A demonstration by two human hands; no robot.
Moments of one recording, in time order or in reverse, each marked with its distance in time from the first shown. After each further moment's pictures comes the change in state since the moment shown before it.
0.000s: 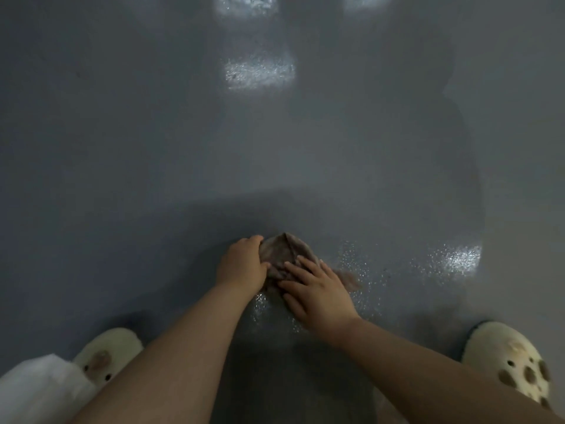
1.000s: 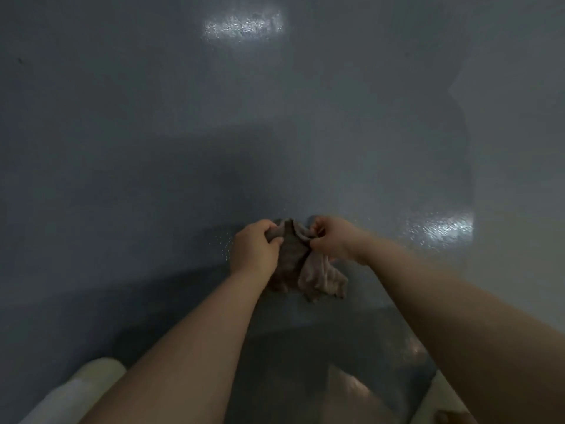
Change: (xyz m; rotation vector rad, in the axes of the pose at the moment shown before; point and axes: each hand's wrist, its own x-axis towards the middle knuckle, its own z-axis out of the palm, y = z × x) left_hand 0.049 0.061 -0.030 -0.359 0.029 -0.123; right_hand 0.110 0.080 -0.089 0.688 -0.573 0.674
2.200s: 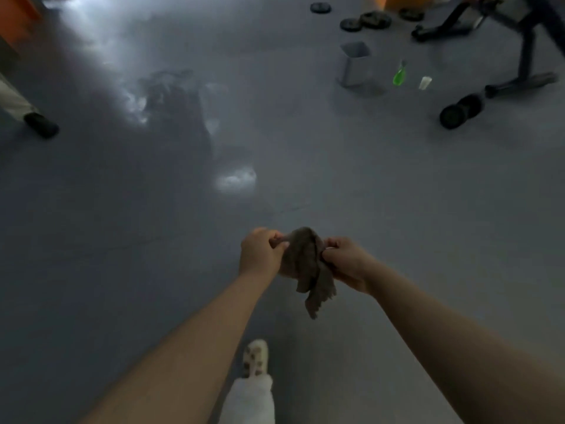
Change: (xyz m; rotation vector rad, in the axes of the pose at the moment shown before) left_hand -0.242 0.758 -0.300 -0.003 0.227 0.379; right_hand -0.567 -0.146 -0.625 0.694 0.199 -0.271
